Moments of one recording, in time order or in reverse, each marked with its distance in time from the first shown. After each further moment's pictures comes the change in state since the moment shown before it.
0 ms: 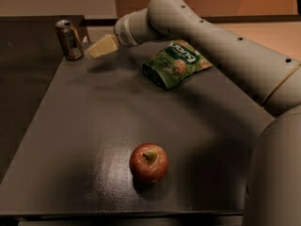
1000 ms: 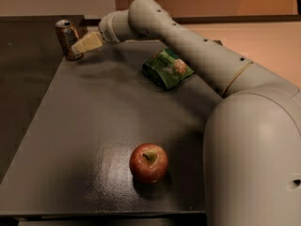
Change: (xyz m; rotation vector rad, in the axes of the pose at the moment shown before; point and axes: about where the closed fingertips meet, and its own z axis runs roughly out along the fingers) arm -0.023 -0.016 0.072 -0.003 -0.077 -0.048
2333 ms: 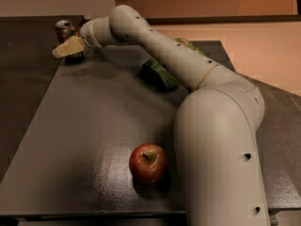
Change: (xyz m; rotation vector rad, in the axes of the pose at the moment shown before) arm -0.006 0.032 0.071 -0.101 -0.036 0.052
